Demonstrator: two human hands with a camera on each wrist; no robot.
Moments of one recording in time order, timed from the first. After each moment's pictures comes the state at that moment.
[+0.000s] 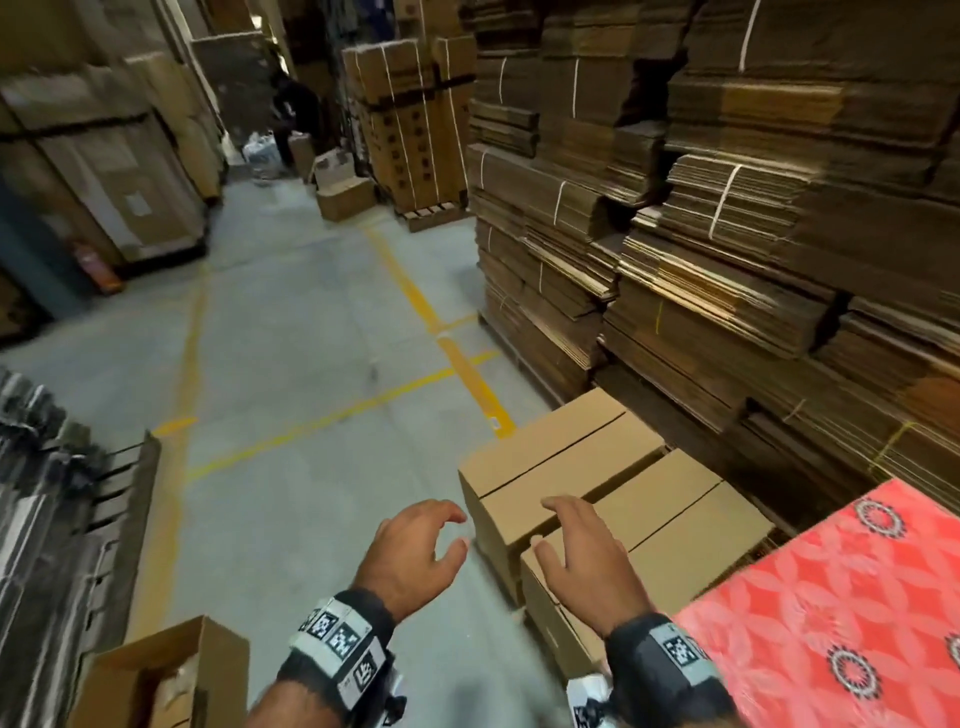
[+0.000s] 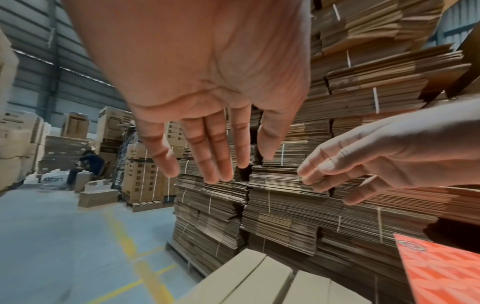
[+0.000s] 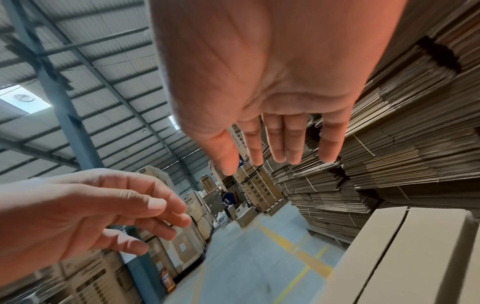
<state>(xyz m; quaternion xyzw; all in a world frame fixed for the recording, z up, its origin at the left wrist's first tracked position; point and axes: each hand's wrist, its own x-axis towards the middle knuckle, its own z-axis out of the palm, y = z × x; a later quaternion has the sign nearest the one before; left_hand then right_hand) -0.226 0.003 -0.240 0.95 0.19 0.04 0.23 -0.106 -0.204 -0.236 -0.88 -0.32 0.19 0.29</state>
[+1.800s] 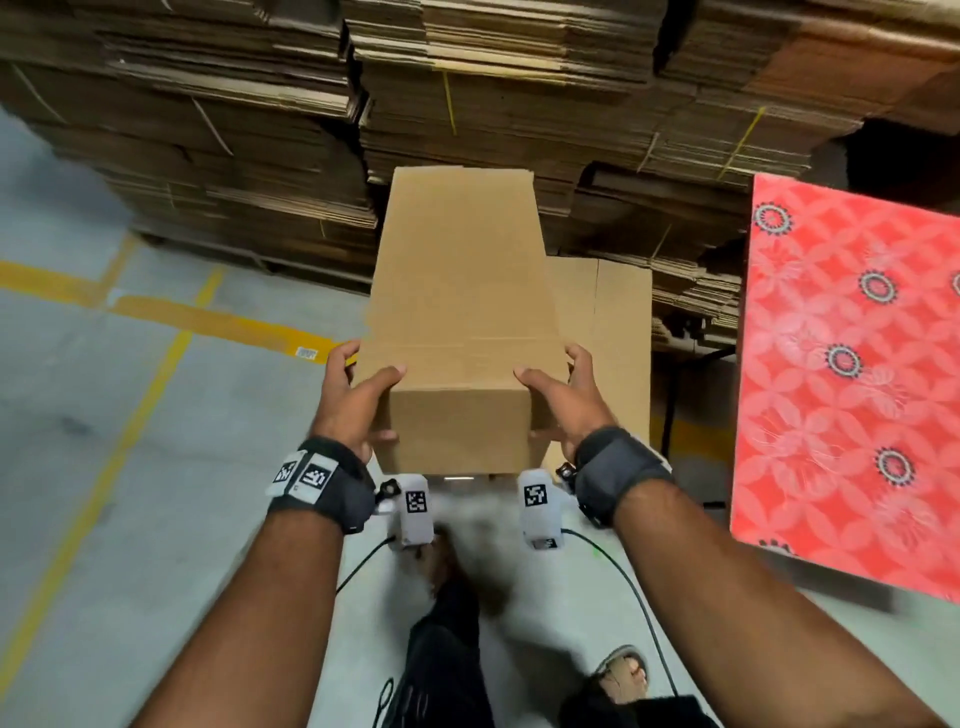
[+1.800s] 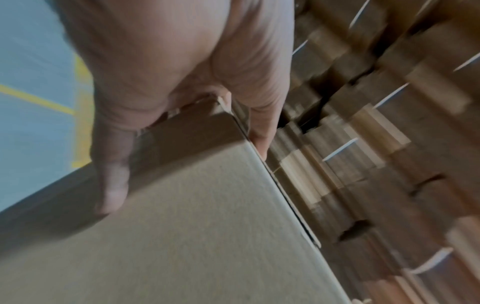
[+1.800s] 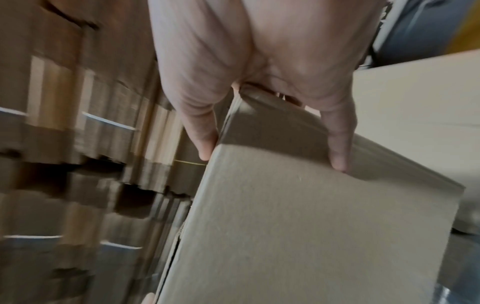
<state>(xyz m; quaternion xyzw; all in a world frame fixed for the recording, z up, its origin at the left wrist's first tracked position) 0.112 0.222 -0.353 0.70 0.25 -0.18 0.65 0.056 -0.015 -0.354 -0.61 0.38 0.13 0.68</state>
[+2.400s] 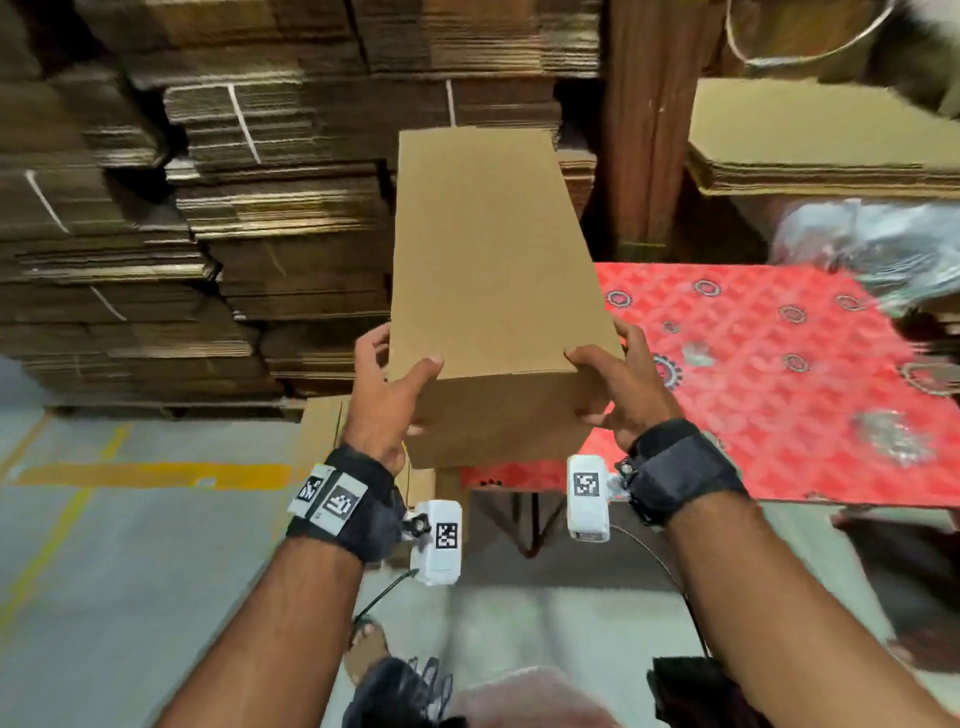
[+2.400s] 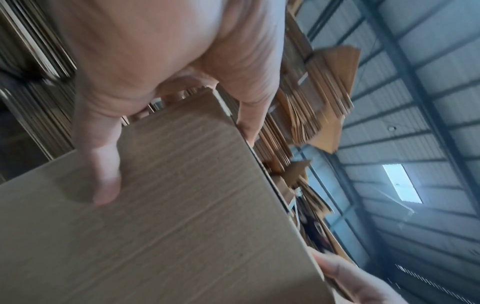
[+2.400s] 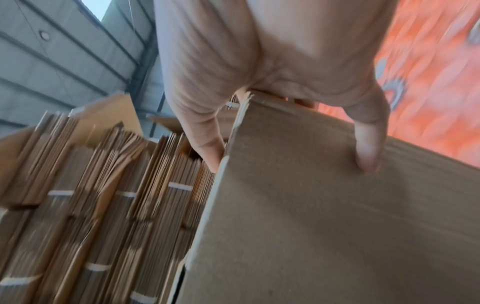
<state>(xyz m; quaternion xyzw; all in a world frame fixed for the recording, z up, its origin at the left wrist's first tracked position) -0.151 -0.096 -0.180 0.69 -0.01 -0.14 0.71 -0.247 -0.324 -0.170 -0.58 0.33 -0.13 0.73</state>
